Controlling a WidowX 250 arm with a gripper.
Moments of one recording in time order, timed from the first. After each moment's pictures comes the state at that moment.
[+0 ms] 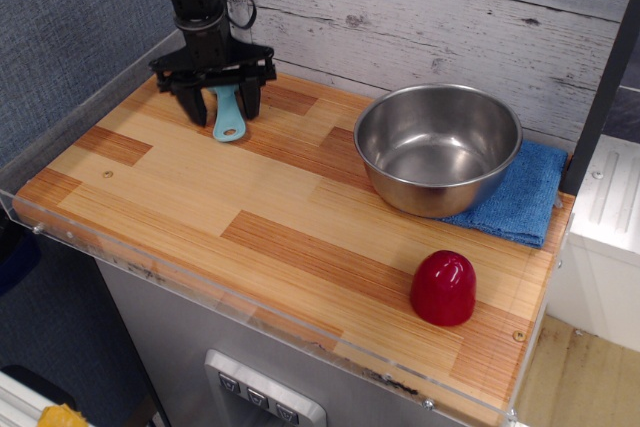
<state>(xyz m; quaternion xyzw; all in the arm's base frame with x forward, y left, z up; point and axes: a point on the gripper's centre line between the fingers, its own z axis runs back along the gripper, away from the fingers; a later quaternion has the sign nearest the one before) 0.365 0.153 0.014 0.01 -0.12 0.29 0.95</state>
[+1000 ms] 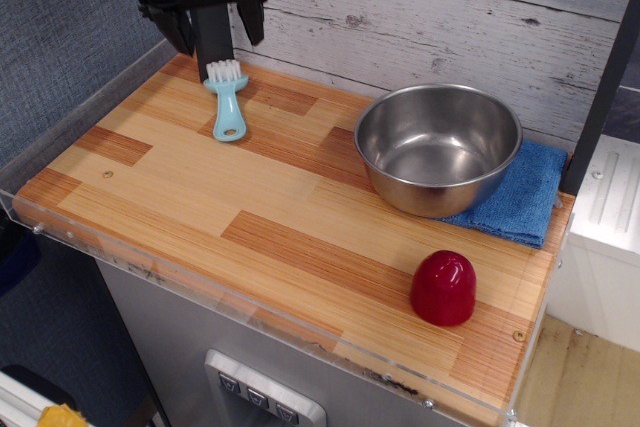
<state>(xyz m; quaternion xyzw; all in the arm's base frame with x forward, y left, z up) 0.351 0.139 0.108 -0.03 -0.18 0.26 0.95</state>
